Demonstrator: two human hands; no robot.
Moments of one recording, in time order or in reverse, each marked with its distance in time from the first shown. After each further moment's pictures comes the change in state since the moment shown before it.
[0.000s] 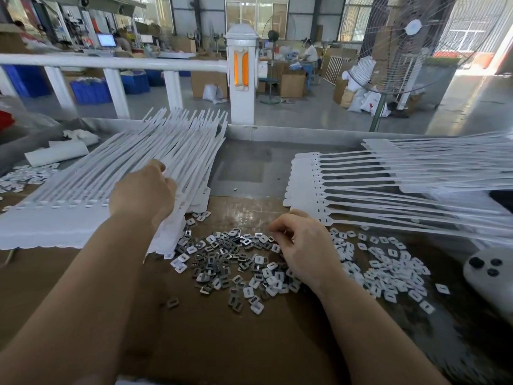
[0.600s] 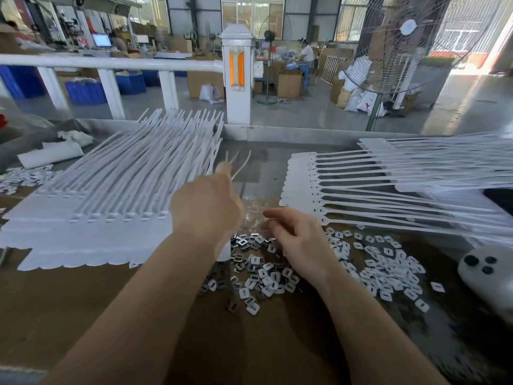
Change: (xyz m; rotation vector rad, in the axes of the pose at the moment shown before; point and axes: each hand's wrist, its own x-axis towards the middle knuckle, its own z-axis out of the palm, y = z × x) left_hand -0.049 0.072 0.007 0.051 0.065 0.255; right_hand 0.003 -0.002 -0.005 0.464 -0.142 0.255
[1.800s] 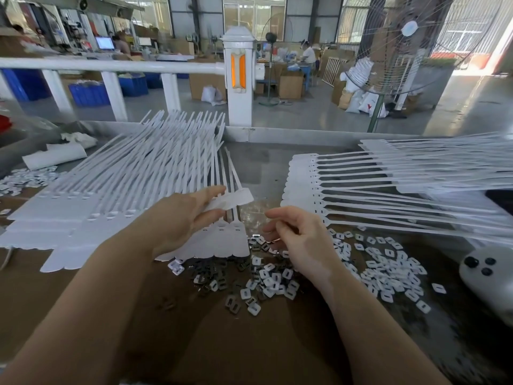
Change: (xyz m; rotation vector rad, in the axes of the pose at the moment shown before) left_hand 0.010 -0.066 0.006 -0.149 -0.447 0.309; right_hand 0.000 -0.001 -0.001 0.132 0.028 0.033
